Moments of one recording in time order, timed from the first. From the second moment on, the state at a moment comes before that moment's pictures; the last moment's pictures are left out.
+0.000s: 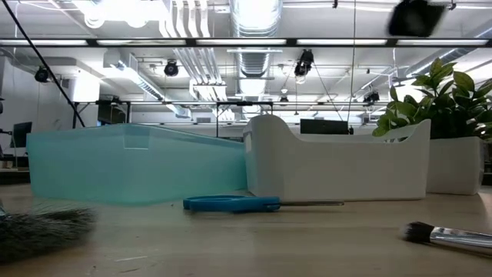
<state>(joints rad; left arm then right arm) 0.28 1.19 1.56 -0.88 -0.05 0.00 0.23 1.27 1.25 -1.15 -0.32 0.54</state>
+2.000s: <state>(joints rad) 0.28 1.19 1.57 -0.78 -0.05 0.05 1.11 1.63 1.15 -0.89 0.08 1.69</state>
